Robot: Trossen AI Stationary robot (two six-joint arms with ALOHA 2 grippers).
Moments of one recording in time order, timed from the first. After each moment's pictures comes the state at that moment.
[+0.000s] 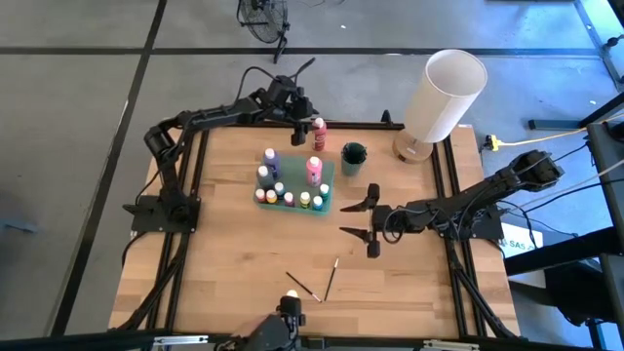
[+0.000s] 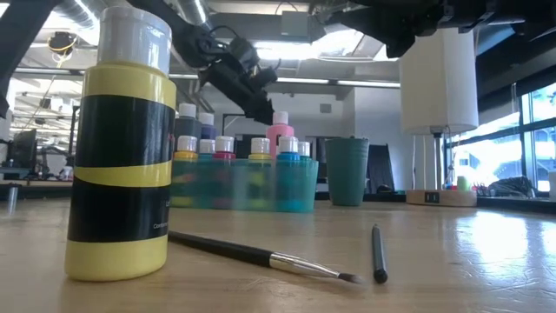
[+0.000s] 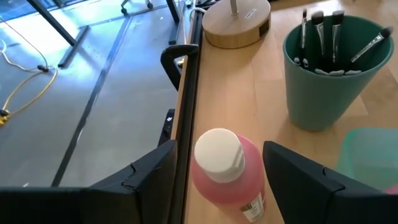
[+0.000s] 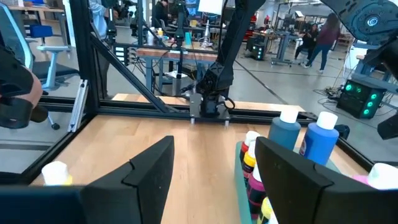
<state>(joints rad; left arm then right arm) 0.70 1.84 1.37 -0.13 0.34 0.56 0.37 1.29 0.52 0.71 0.39 -0.04</state>
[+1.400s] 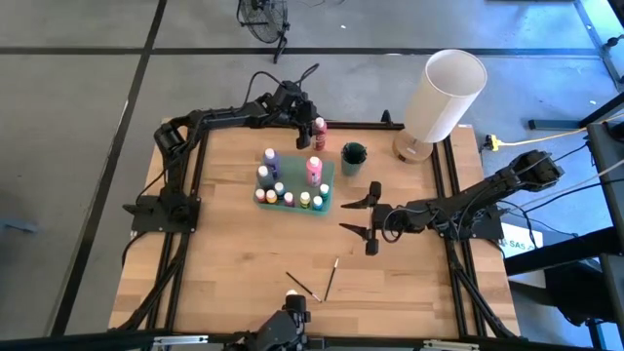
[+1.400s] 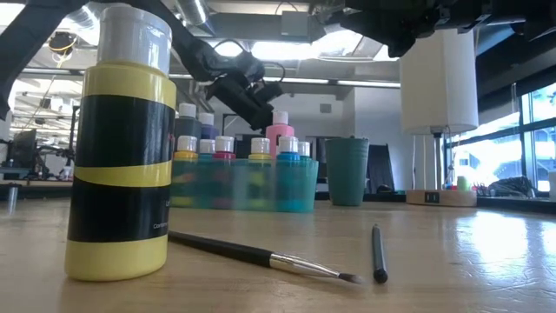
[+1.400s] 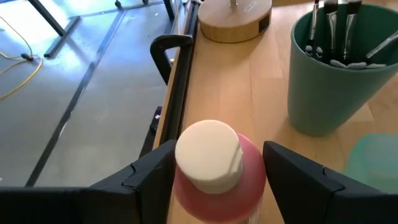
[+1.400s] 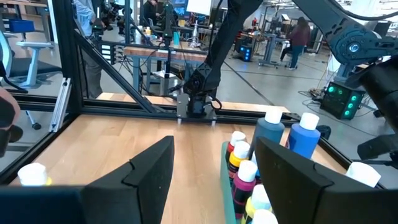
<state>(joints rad) 0.69 1.93 1.37 -0.05 0.36 0.49 0.37 1.29 0.52 0.71 0.44 -0.07</state>
